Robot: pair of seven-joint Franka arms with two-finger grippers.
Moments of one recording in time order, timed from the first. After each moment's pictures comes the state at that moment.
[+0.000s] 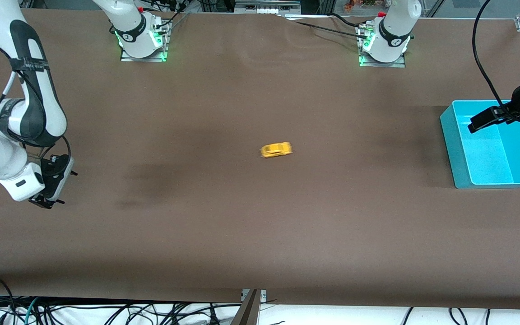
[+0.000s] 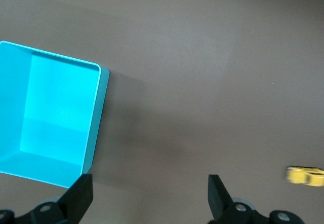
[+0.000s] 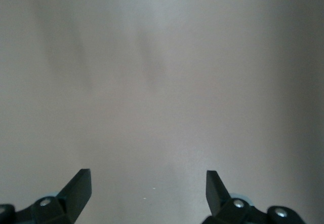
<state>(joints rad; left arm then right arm) 0.14 0.04 -0.10 -1.63 0.01 1.62 -0.24 -0.09 0.43 0.00 -1.71 0.01 2.20 -1.41</state>
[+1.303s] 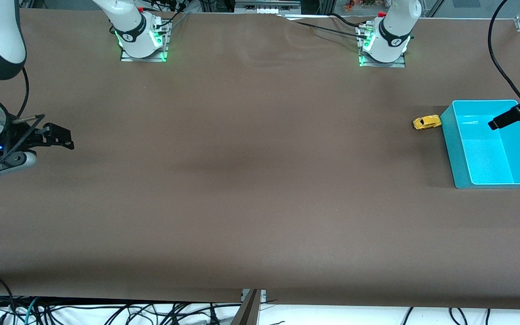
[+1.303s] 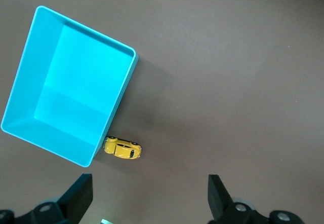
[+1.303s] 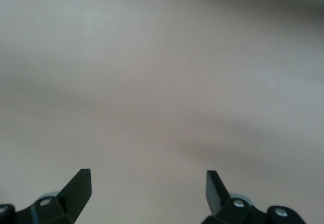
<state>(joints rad) 0.21 0.05 -0.07 -1.61 0.01 1.56 -0.34 -0.05 0.29 0.11 -1.36 -0.02 1.58 -0.24</state>
